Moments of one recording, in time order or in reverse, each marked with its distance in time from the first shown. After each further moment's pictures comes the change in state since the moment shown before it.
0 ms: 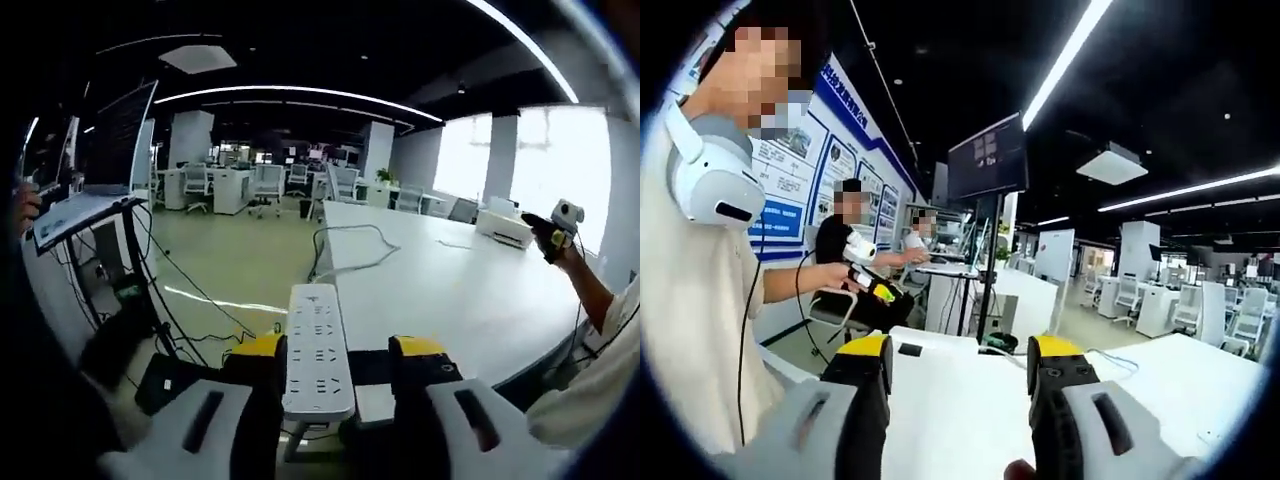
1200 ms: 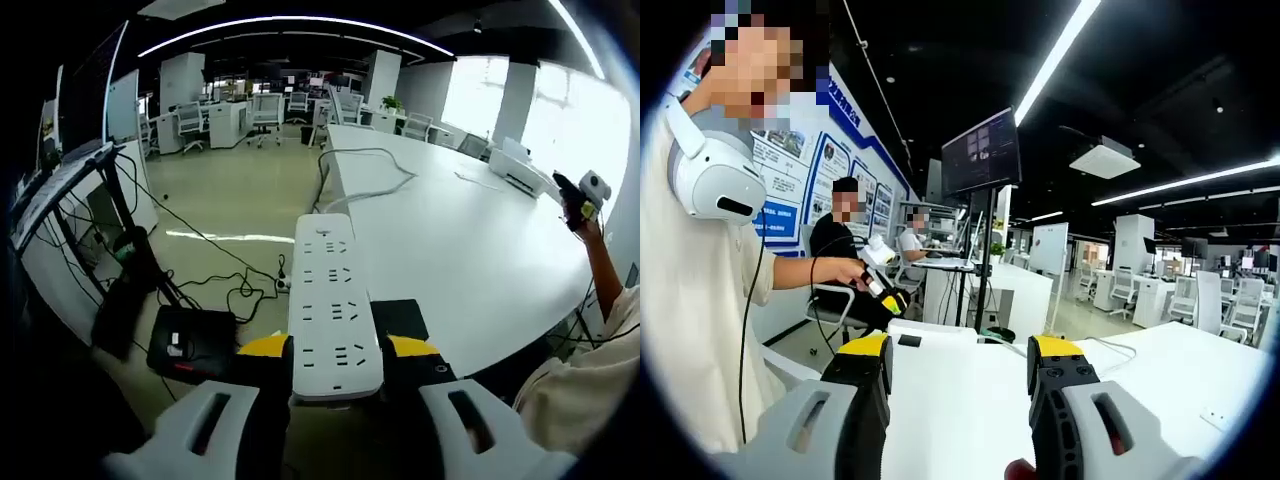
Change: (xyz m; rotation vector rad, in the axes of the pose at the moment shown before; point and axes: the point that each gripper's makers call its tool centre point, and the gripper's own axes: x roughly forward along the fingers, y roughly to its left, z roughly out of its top) left arm 0.036 0.017 -0.042 0.009 0.319 0.013; right arm -0.011 0.002 -0.019 0.025 0.008 -0.027
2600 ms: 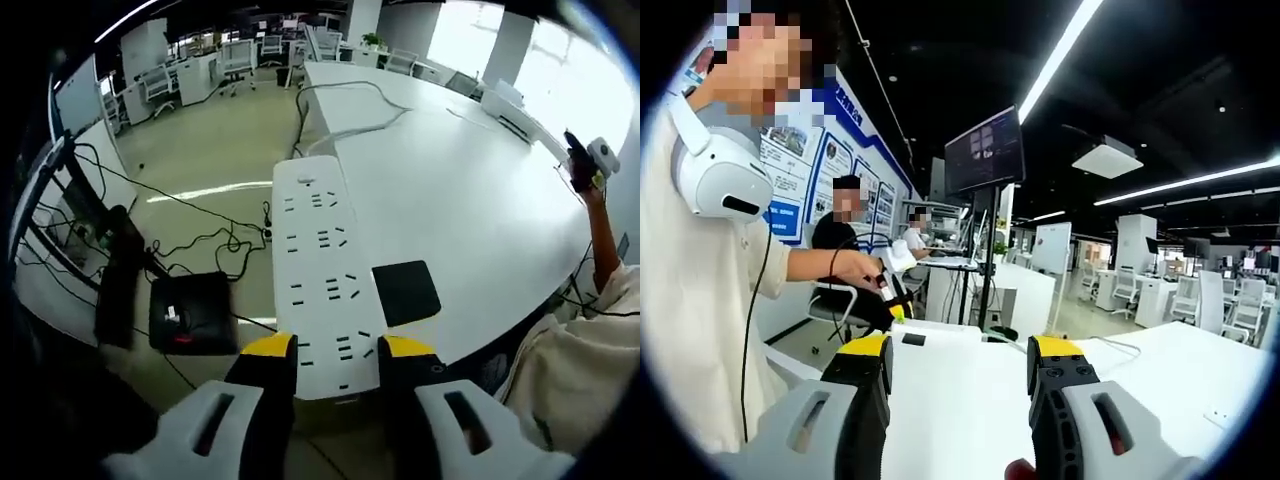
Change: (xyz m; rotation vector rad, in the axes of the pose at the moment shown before) left arm 0.029 -0.002 -0.021 0.073 0.294 -0.062; right arm 0.007 0.009 -0.003 -0.005 0.008 0.014
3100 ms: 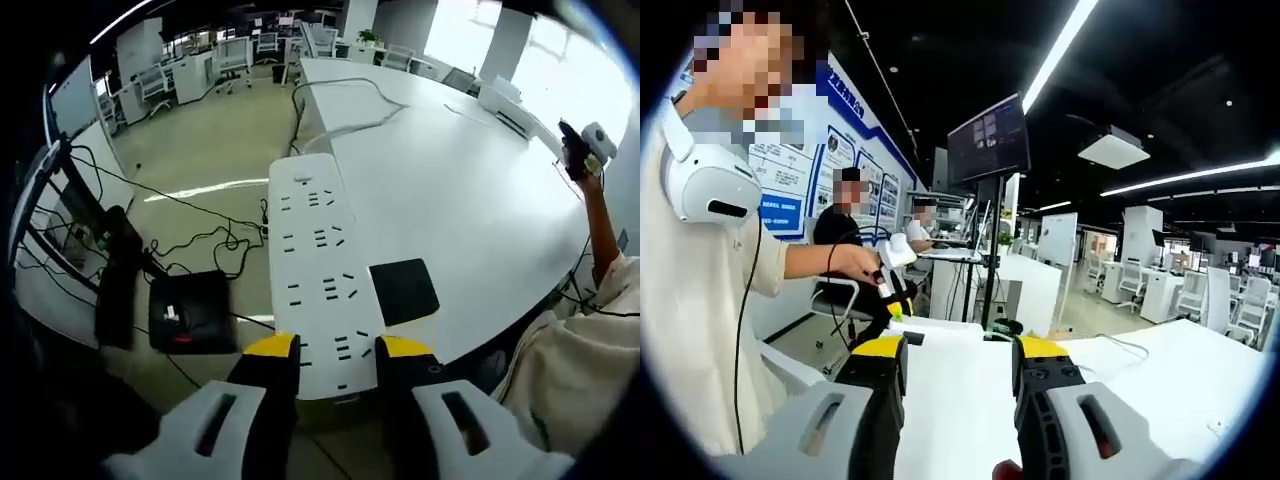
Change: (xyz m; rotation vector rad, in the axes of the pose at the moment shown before) left arm -0.001 -0.002 0.000 0.011 0.020 -0.006; right arm 0.034 -0.014 0.004 0.008 0.047 0.024
